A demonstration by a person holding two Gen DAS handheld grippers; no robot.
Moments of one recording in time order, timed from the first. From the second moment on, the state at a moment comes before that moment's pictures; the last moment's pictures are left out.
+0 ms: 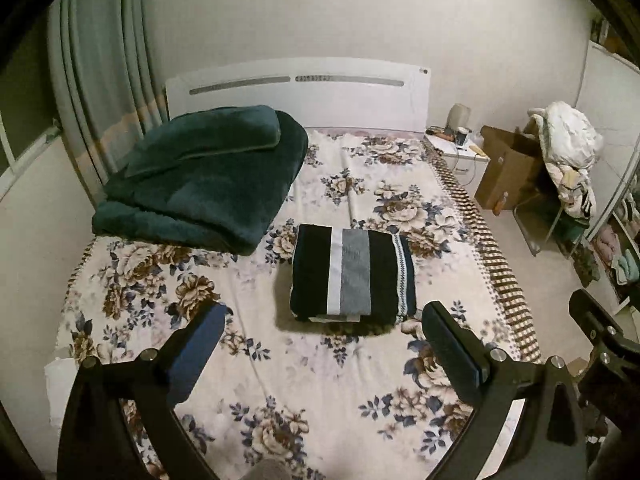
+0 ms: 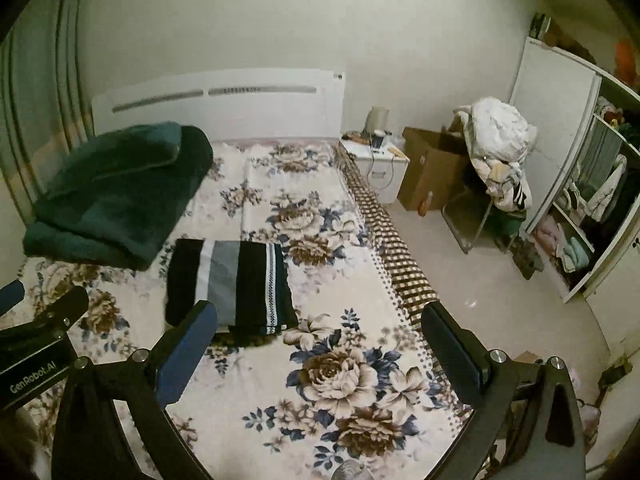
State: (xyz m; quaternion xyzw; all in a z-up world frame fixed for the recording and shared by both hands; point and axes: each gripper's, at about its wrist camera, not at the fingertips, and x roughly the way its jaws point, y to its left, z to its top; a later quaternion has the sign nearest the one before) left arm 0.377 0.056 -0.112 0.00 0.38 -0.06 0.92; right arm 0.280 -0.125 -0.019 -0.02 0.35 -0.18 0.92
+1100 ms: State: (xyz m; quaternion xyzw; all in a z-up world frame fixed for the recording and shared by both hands) left arm 0.266 0.074 -0.040 0.00 0.33 -0.03 0.94; right arm 0.137 -0.094 0.075 0.00 0.30 -0.14 0.94
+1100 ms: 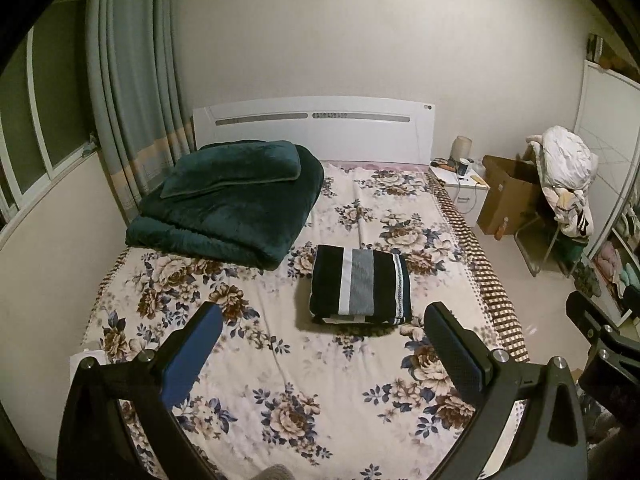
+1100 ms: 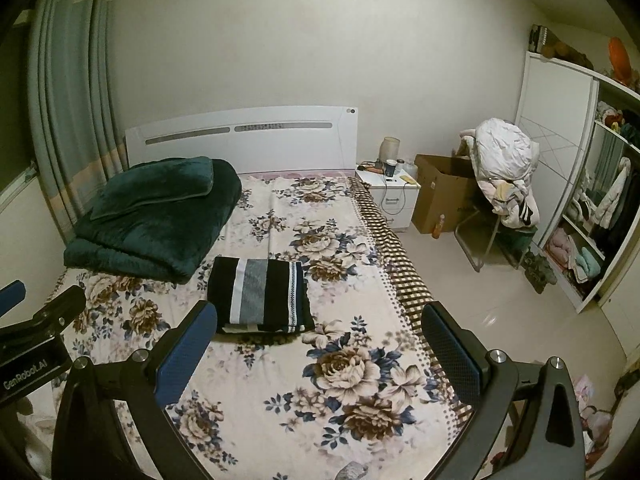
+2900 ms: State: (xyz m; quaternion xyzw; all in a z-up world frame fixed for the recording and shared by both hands) left arm 0.253 0.071 -0.028 0.00 0.32 -0.03 0.95; right arm 0.140 -0.095 0.105 -0.01 0.30 -0.11 0.95
